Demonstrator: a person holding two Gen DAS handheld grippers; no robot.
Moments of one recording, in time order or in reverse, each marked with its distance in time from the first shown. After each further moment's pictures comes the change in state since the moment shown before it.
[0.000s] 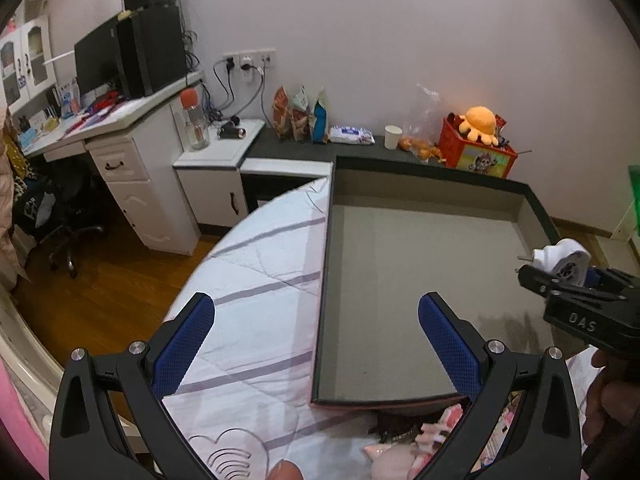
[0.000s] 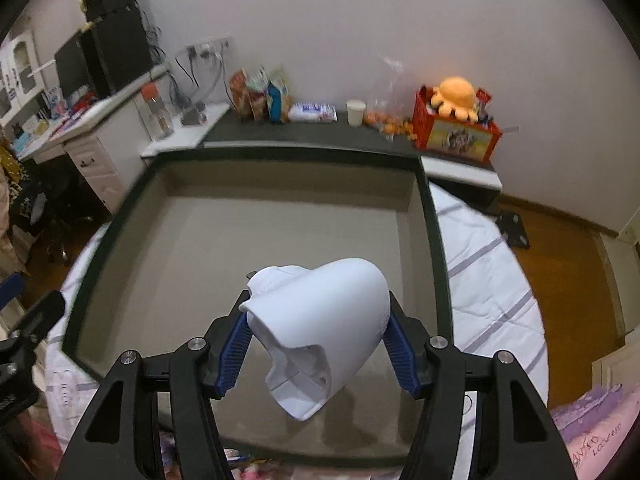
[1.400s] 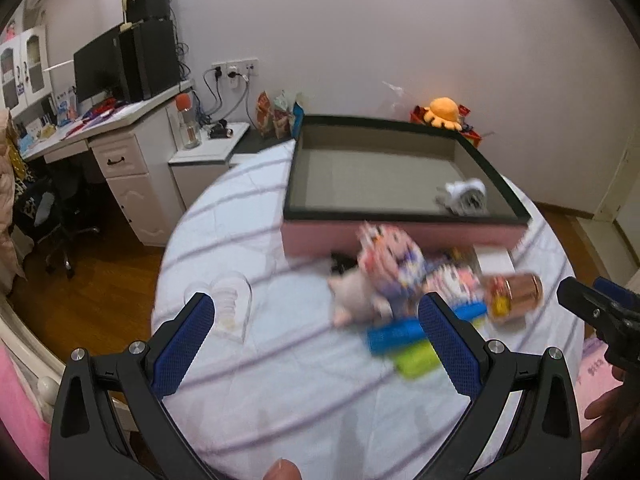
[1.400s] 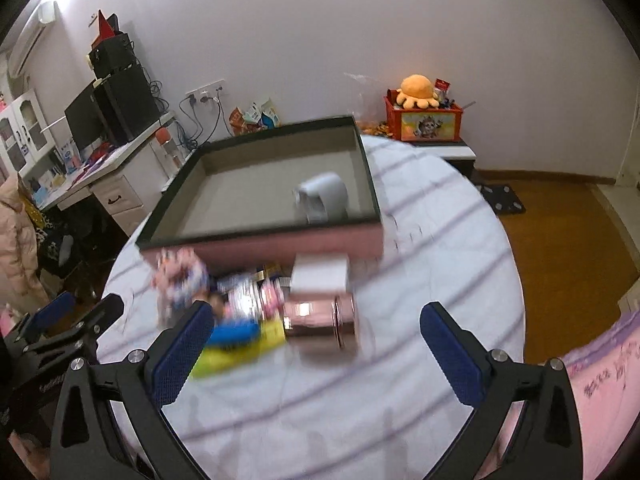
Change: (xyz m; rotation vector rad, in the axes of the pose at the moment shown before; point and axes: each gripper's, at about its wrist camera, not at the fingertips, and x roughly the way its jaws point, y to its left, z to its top) left arm -0.102 -0.014 -0.120 0.052 -0.049 -0.059; right arm -0.127 -0.025 -0.155 0.178 -0.150 0.073
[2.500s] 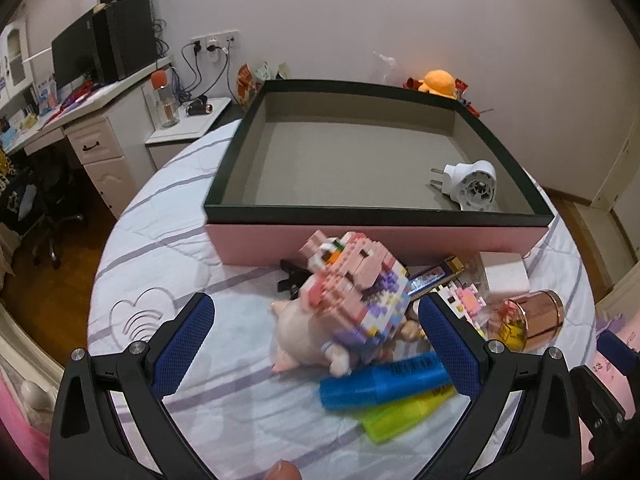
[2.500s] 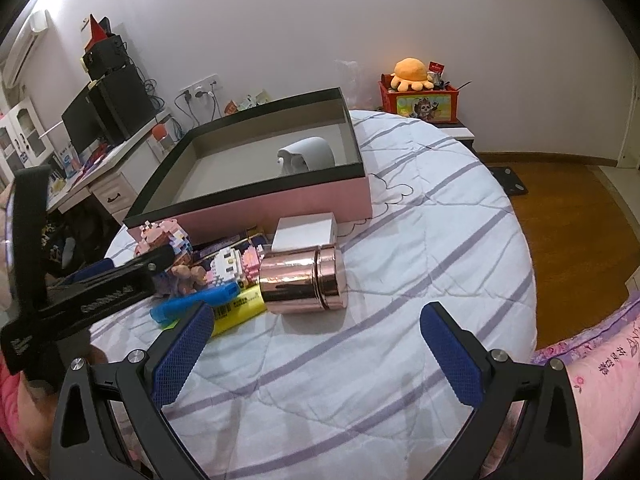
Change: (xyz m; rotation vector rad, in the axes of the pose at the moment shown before) left arm 0.075 -0.034 0.022 0.006 0.100 -0.022; right arm 0.014 -0.016 -0.026 0.032 0.015 0.018
